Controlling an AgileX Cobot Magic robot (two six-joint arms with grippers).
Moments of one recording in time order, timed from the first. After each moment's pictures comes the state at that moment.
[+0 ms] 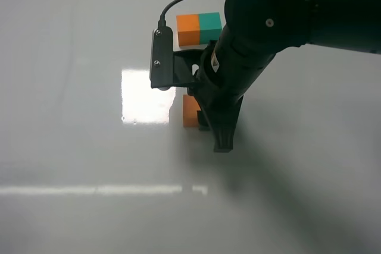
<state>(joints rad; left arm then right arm) 0.08 0.00 -0.50 -0.13 1.05 0.02 0.88 1.64 -1.52 -0.43 0.95 -0.67</state>
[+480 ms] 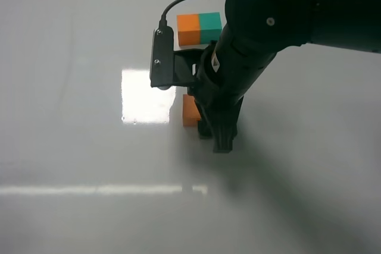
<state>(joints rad) 0.08 0.00 -0.50 -0.13 1.05 0.02 0.88 1.64 -1.52 -0.42 0.95 -0.66</state>
